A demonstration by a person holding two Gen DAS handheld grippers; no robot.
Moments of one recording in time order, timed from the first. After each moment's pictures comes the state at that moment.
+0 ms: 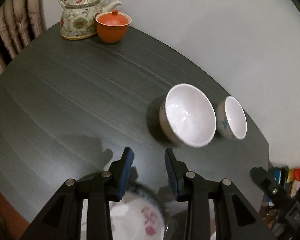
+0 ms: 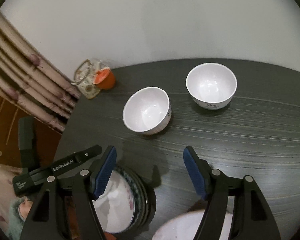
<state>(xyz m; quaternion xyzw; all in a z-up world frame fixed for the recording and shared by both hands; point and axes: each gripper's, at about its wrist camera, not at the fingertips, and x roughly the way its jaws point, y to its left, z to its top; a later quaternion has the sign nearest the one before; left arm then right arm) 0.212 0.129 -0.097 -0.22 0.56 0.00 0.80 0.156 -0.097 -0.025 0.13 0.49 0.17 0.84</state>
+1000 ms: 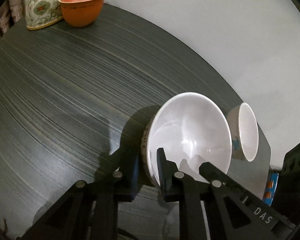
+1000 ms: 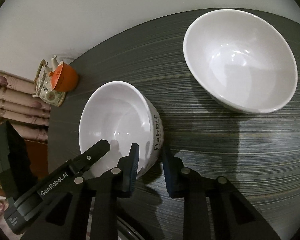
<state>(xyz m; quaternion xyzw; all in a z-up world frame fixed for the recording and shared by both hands) 0.285 0.092 -0.155 -0.22 0.59 -0.02 0.78 0.273 -0.076 -0.136 0.20 0.59 0.13 0.77</state>
